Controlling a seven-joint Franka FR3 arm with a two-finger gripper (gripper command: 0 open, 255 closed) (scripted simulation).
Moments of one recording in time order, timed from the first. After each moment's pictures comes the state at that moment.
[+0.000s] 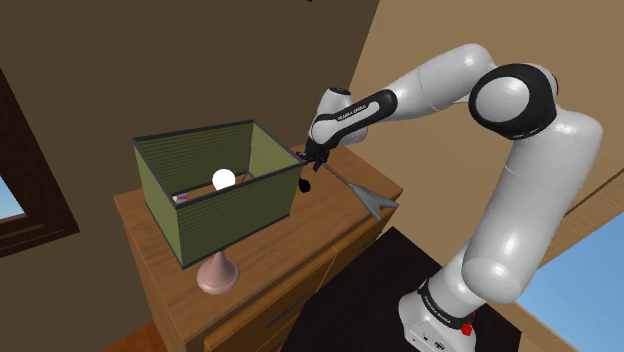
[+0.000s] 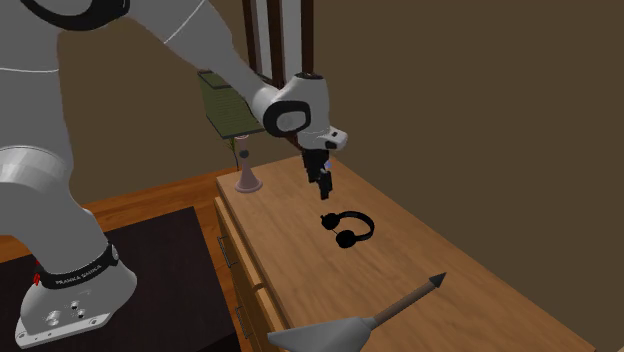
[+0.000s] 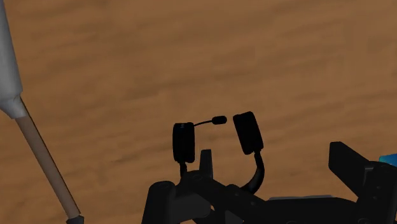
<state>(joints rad) -0.01 0.29 -0.04 -2.16 0.05 2.54 0.05</state>
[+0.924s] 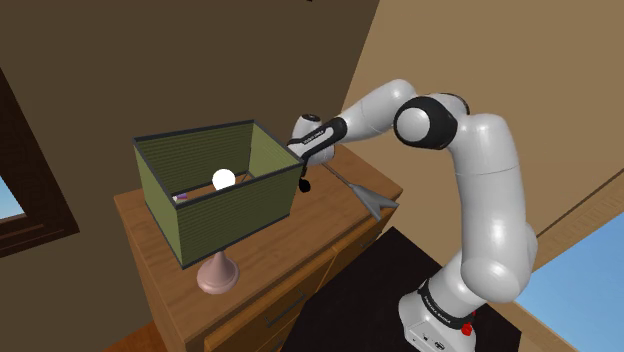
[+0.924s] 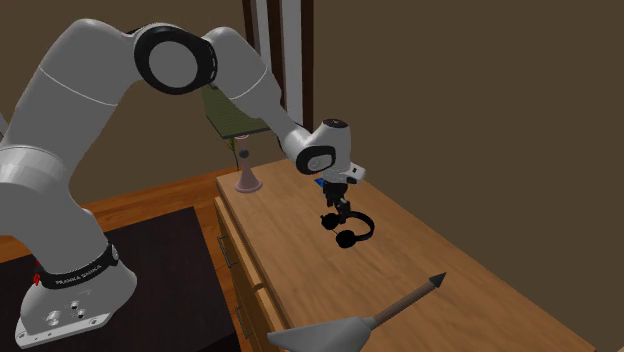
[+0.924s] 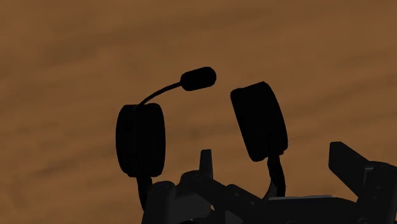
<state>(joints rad) -0.02 0.74 -0.01 -1.80 0.08 2.62 0.04</state>
